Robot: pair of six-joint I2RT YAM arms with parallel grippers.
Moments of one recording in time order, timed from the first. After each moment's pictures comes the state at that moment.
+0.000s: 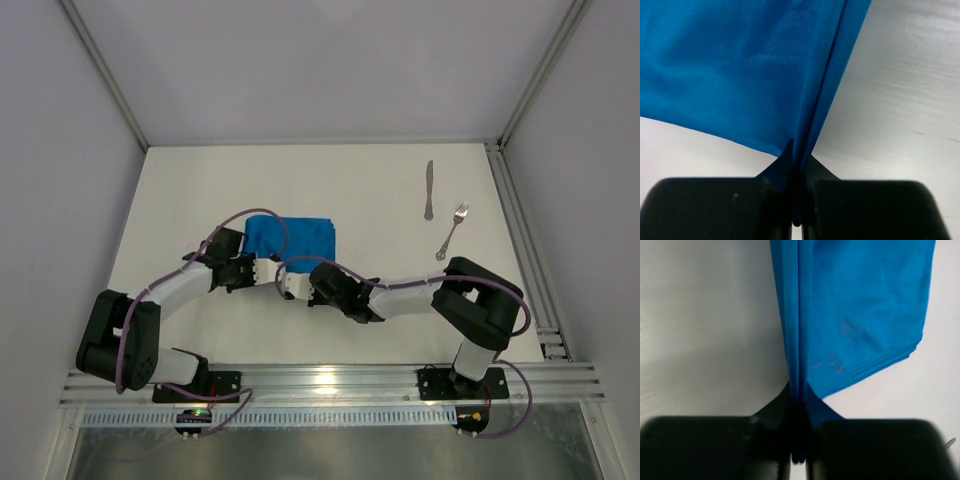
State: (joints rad) left arm -0.30 1.38 0.65 -0.35 0.22 1.14; right arm 1.04 1.74 0.79 0.22 0.28 -0.66
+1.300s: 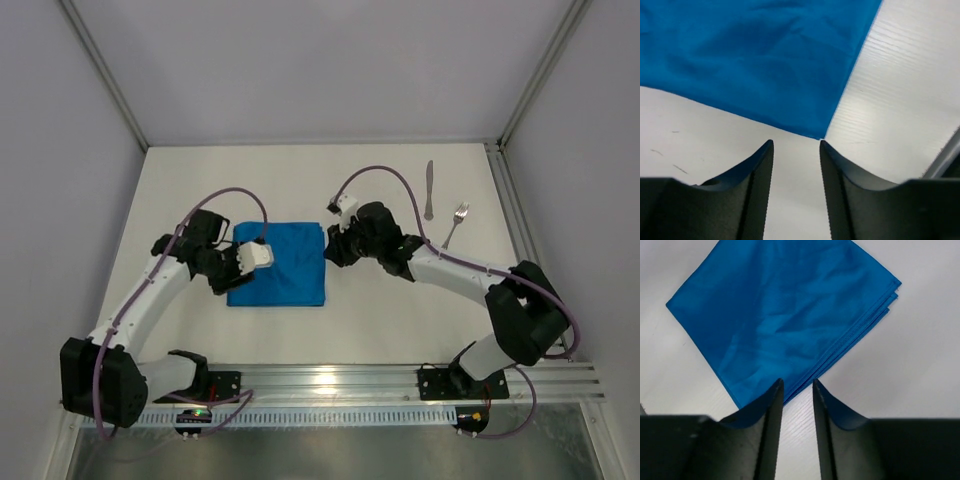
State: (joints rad) left arm -0.26 1.17 0.89 -0.93 0.34 1.05; right arm 0.67 1.50 0.88 0.06 -0.26 0.09
